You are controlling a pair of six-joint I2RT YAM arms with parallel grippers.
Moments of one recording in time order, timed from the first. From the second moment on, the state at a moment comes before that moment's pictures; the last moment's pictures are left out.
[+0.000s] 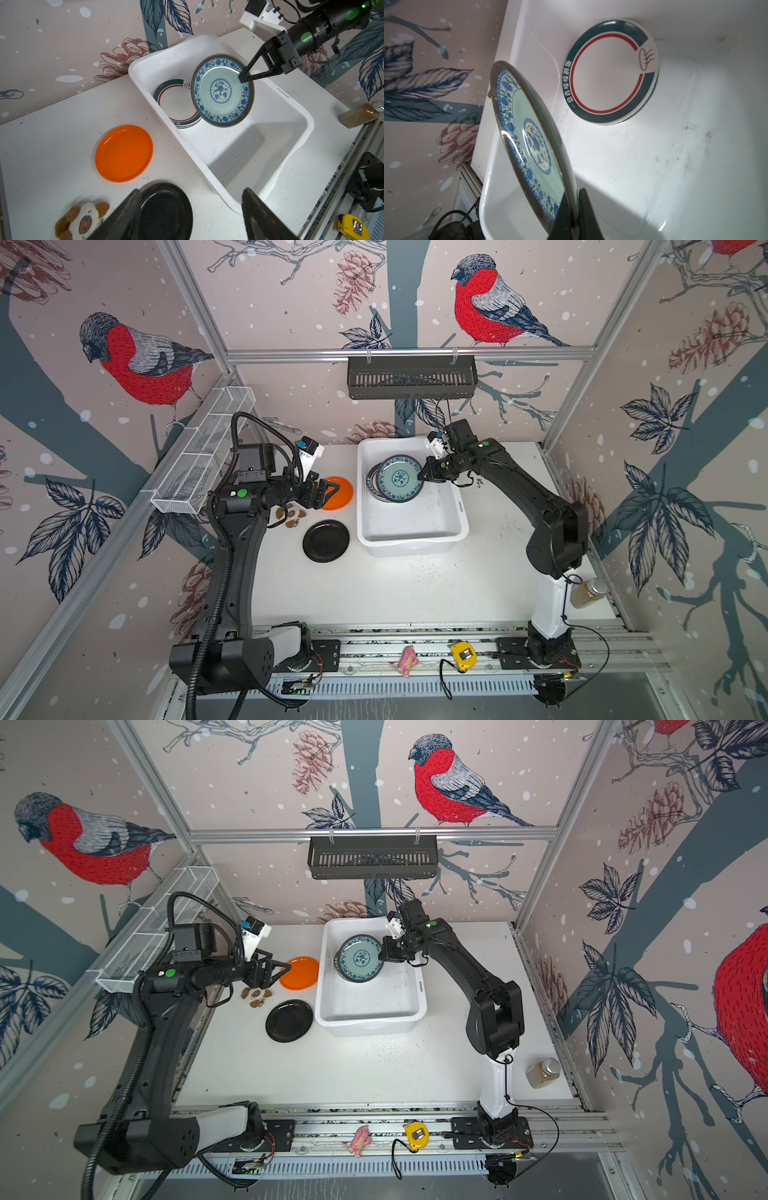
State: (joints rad) left arm 0.08 1.24 1.42 -0.94 0.66 0.39; right arm 0.48 2.04 1.95 -0.89 -0.49 0.28
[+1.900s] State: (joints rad) left arm 0.07 1.25 1.40 -0.93 0.73 0.45; right arm 0.56 2.37 2.04 -1.10 -0.50 0.08
